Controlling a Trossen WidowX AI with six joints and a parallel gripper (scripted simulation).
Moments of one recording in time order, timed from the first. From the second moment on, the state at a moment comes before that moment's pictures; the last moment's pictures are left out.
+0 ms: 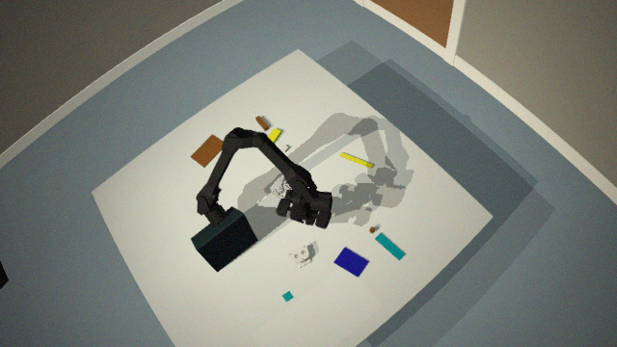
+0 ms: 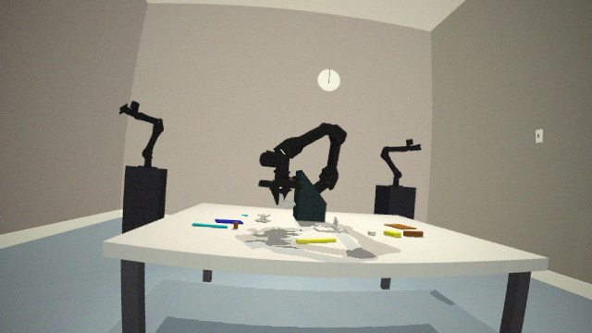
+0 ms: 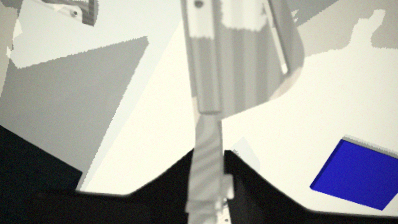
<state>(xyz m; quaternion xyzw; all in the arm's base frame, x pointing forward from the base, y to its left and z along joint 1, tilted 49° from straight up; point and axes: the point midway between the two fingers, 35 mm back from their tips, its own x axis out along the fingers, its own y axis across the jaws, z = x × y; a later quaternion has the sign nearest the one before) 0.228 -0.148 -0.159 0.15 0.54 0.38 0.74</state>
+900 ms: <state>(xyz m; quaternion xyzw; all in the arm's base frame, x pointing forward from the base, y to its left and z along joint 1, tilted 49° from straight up) 0.230 -0.138 -0.147 0.34 0.62 0.22 0.67</state>
